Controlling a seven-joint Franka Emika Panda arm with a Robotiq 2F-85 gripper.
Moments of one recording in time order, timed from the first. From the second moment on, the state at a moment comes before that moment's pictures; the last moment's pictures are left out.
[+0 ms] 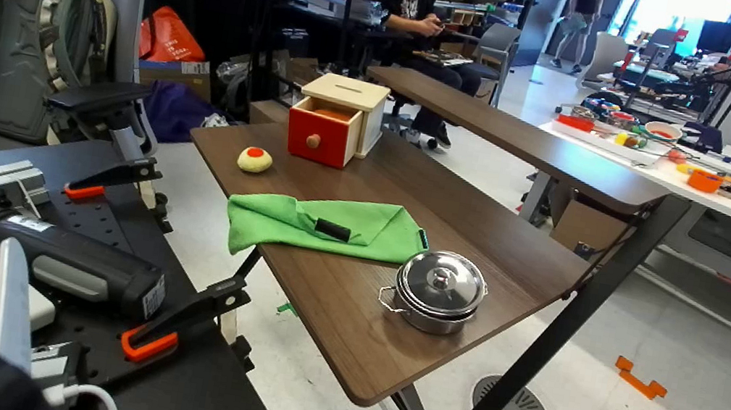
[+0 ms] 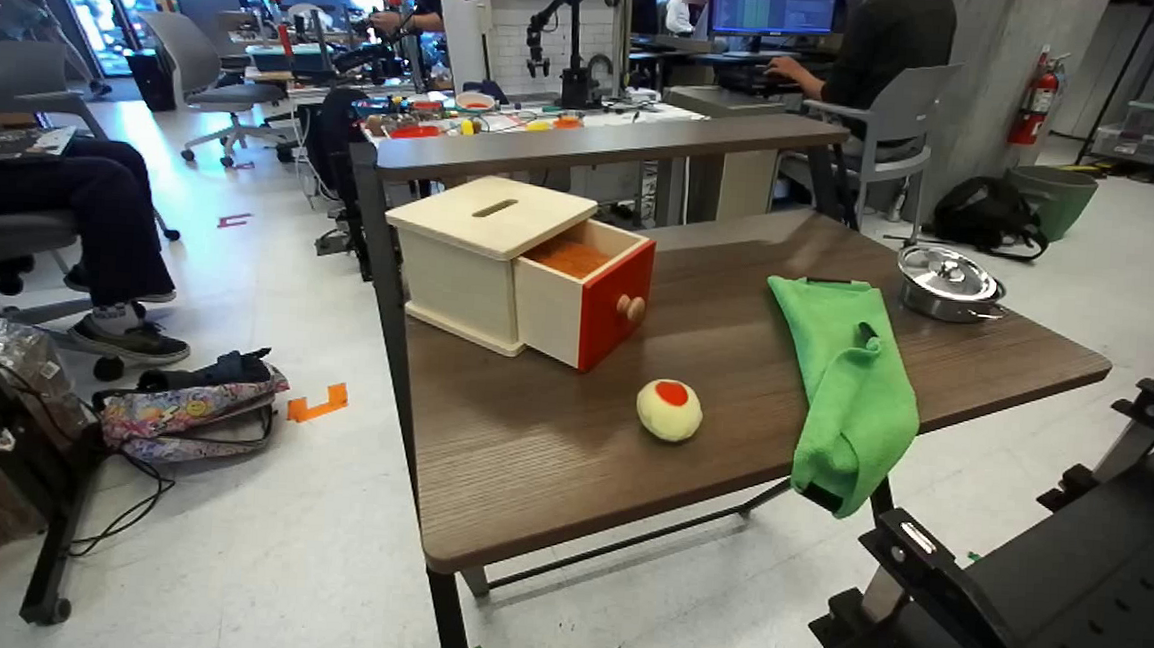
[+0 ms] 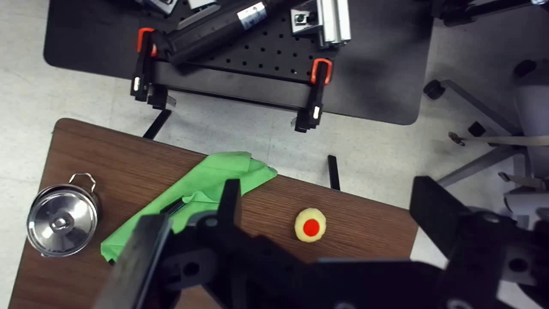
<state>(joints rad) 0.12 -0.16 0.06 -2.13 0.04 1.69 -0.05</state>
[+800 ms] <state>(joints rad) 0.10 0.44 0.04 -1.79 -0.27 1.68 -0.17</state>
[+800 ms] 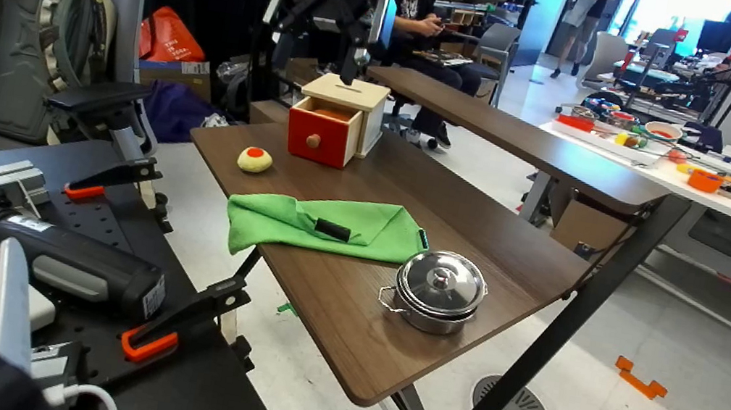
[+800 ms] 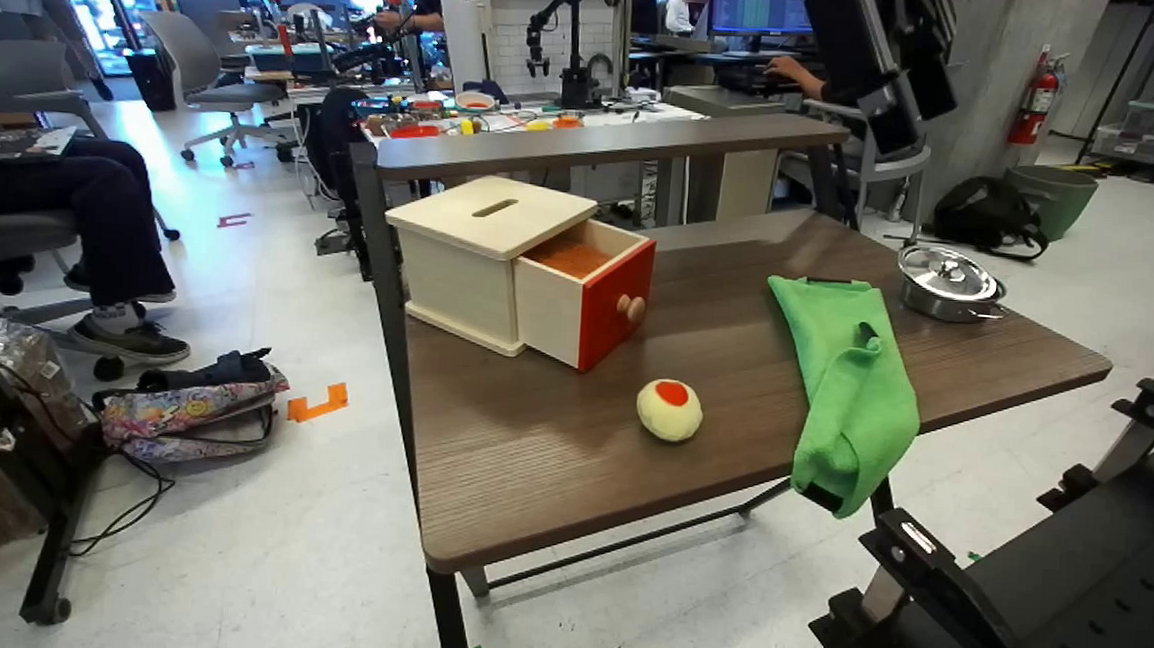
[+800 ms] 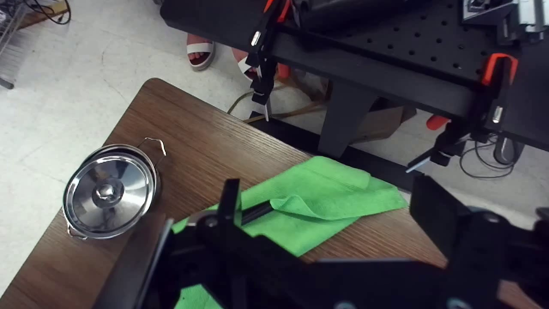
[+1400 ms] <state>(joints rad) 0.03 0.49 0.04 -1.79 -0.14 1.94 -0.17</state>
